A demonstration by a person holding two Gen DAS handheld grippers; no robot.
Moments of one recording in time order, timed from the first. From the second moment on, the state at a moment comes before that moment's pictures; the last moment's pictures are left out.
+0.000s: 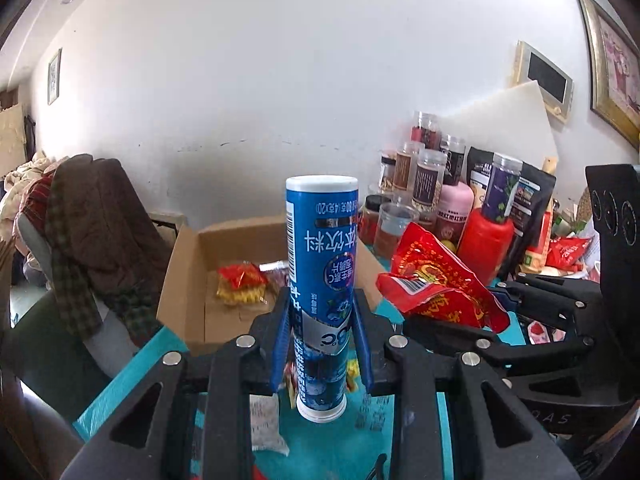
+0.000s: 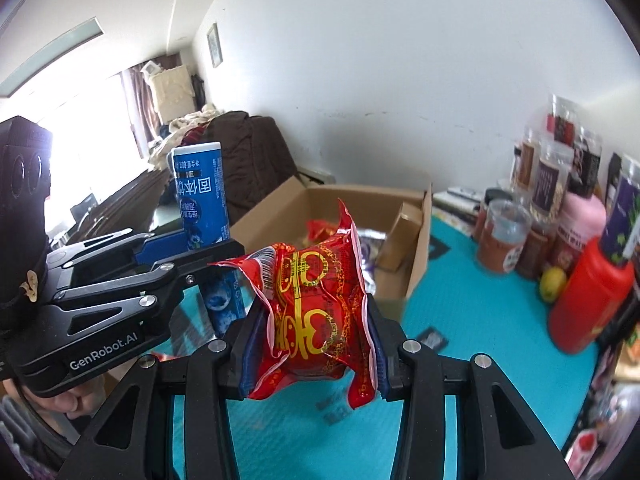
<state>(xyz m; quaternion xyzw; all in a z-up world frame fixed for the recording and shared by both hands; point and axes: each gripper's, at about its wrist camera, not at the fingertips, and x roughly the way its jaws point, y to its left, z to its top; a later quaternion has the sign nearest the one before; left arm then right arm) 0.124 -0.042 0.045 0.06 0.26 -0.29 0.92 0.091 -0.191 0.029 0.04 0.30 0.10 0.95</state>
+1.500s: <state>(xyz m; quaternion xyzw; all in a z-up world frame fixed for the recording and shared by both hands) 0.353 -0.072 -0.016 0.05 0.35 -0.20 0.92 0.317 -0.214 -0.013 0.07 0.35 0.09 0.93</state>
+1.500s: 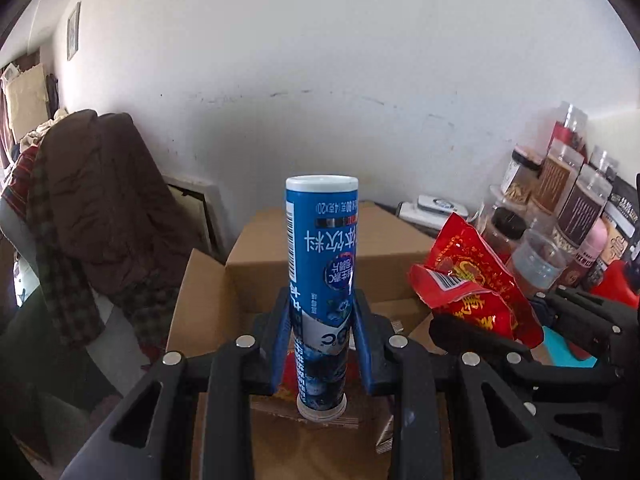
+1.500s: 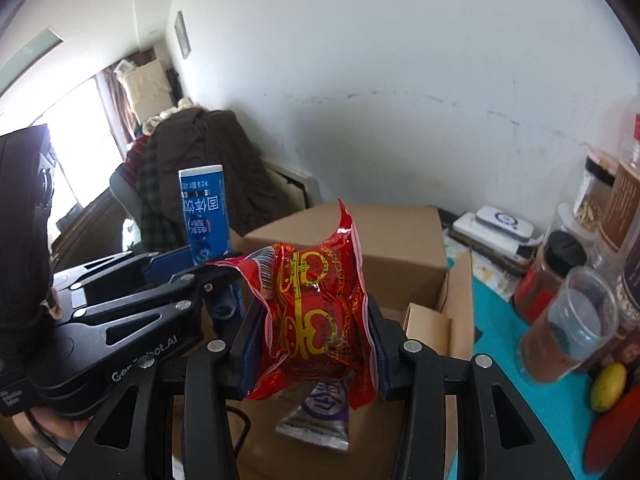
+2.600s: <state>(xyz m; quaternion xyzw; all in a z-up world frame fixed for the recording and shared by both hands) 0.390 -0.087 -0.080 0.08 0.47 -0.15 0.86 0.330 -0.219 -0.048 0.06 0.42 0.07 0.90</state>
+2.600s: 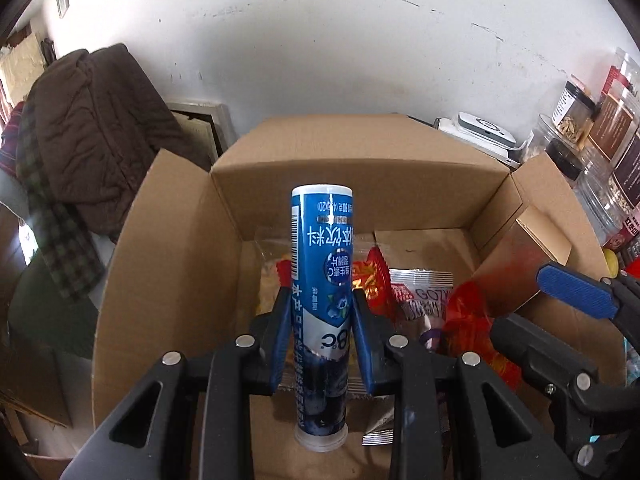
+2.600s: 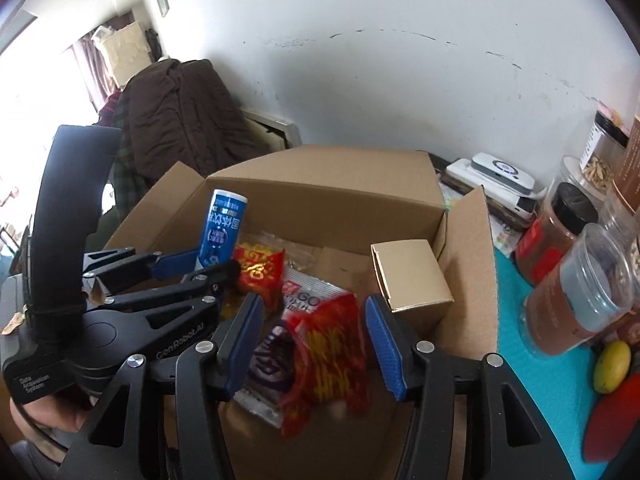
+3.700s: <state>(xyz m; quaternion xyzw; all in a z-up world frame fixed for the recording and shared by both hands) 0.340 -0.069 -0.009 0.07 0.43 -0.15 0.89 0.279 -0.209 0.001 0.03 0.37 0.05 0.93</state>
